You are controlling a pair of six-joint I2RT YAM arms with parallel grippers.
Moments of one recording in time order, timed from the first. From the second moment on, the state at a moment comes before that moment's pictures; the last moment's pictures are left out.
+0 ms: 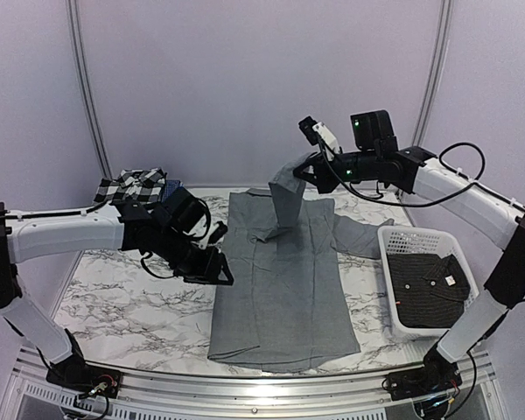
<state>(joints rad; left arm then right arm) -0.87 1.57 1.15 -0.60 0.31 -0.55 0.56 1.58 1.53 -0.41 -0.40 -0.13</state>
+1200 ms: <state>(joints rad) -0.73 2.35 1.87 -0.26 0.21 -0.84 0.64 1.61 1.70 -0.51 -0.38 -0.19</state>
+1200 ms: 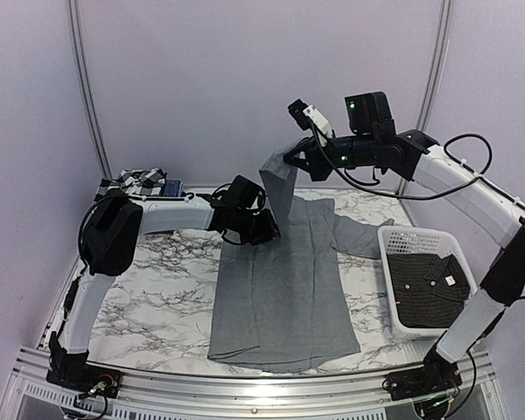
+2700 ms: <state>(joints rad) -0.53 1.67 1.08 -0.13 0.23 -0.82 1.14 1.93 1.68 -1.04 0.06 -0.13</state>
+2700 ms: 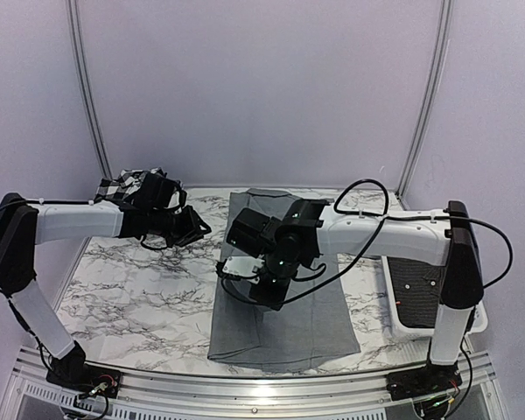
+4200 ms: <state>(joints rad) -0.71 1.63 0.82 -0.16 0.27 -0.81 0.94 1.75 1.24 -0.51 0.09 0.27</state>
